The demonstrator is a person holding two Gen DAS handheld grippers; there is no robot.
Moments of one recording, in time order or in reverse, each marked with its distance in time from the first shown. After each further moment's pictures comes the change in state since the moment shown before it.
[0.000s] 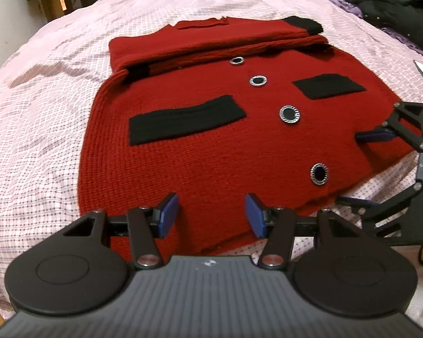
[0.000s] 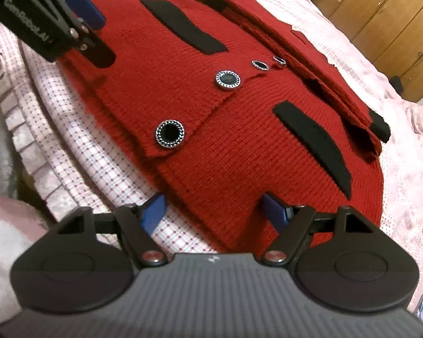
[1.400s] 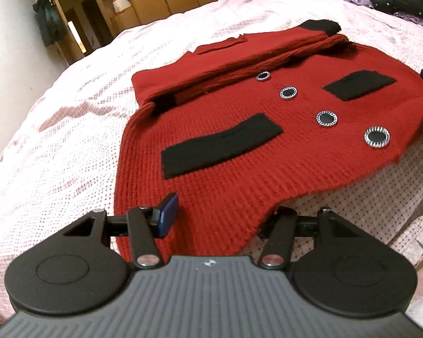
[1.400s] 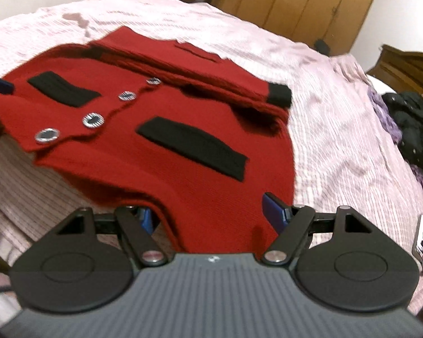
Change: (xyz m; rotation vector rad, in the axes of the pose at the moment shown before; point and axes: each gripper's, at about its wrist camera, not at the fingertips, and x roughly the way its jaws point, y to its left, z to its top) left arm 0.011 -0.003 0.002 0.142 -0.115 0.195; right arm -0.018 -0.081 -0.027 0.392 -0.076 -0.178
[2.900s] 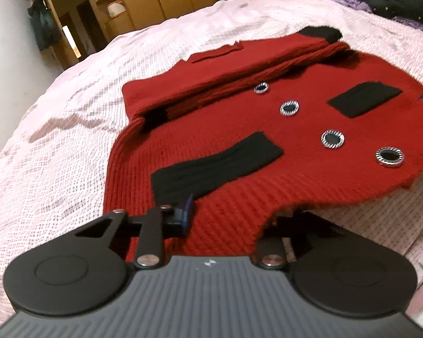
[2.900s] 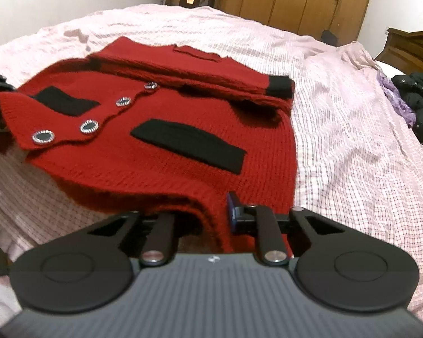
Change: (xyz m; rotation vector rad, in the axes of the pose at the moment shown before) left arm 0.020 0.000 0.020 -0.003 -0.027 -0.036; right arm -0.002 -0.025 -0.005 0.080 -0.050 0.104
